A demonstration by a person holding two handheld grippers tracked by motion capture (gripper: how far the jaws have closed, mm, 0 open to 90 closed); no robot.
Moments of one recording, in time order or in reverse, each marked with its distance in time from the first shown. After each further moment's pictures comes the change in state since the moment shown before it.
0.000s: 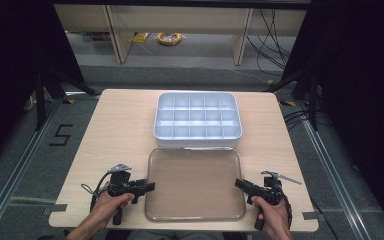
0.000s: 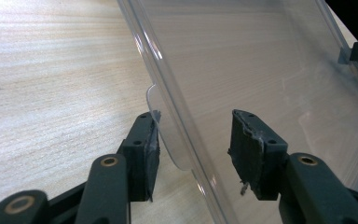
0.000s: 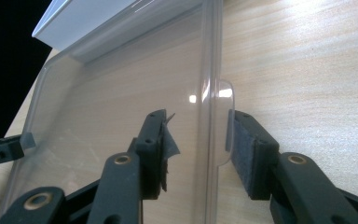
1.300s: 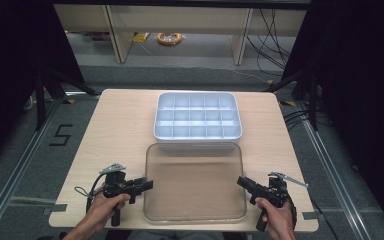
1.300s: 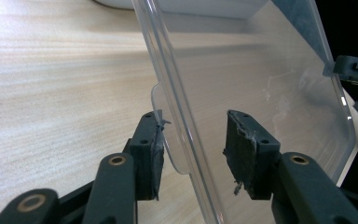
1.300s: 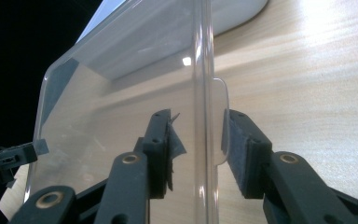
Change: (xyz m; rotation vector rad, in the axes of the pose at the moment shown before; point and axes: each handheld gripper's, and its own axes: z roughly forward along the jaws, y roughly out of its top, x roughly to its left) left arm -0.006 0.001 -0.016 -0.069 -0.057 -0.020; right arm 0.005 0.002 -0.016 -0.081 0.046 -0.070
